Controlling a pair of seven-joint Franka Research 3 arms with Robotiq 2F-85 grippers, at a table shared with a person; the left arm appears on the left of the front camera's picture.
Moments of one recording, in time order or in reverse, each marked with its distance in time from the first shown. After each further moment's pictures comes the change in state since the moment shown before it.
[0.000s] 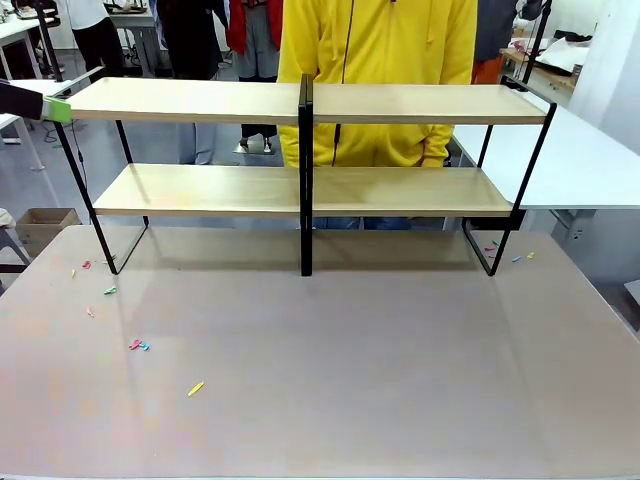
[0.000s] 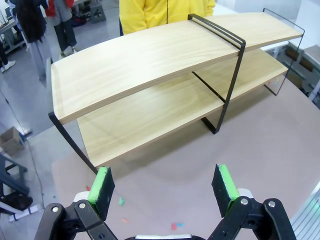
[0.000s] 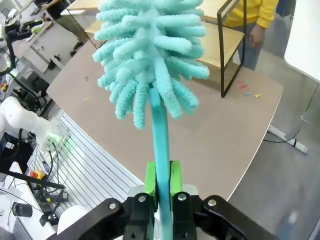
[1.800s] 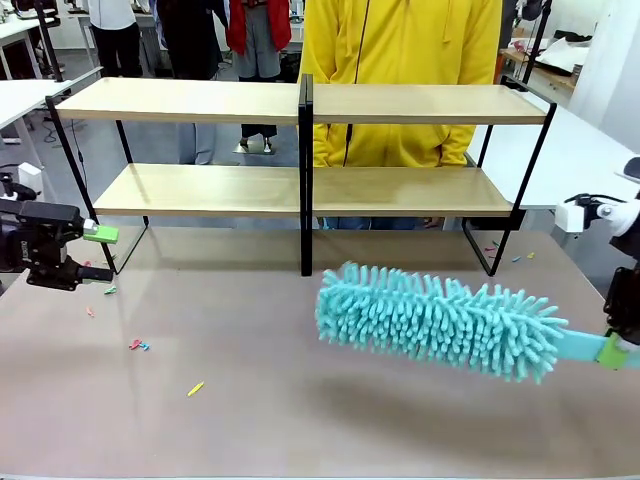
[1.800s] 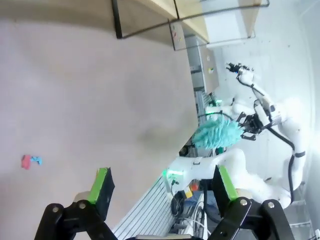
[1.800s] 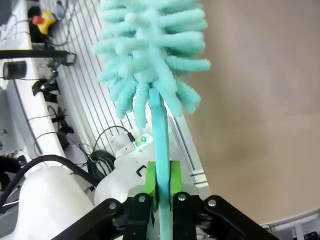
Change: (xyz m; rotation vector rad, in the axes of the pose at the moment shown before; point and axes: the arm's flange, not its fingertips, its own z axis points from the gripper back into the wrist) left arm -0.181 0.050 -0.138 -0.727 0.379 0.890; right arm -0.036 0.090 -0.302 0.382 0.820 0.405
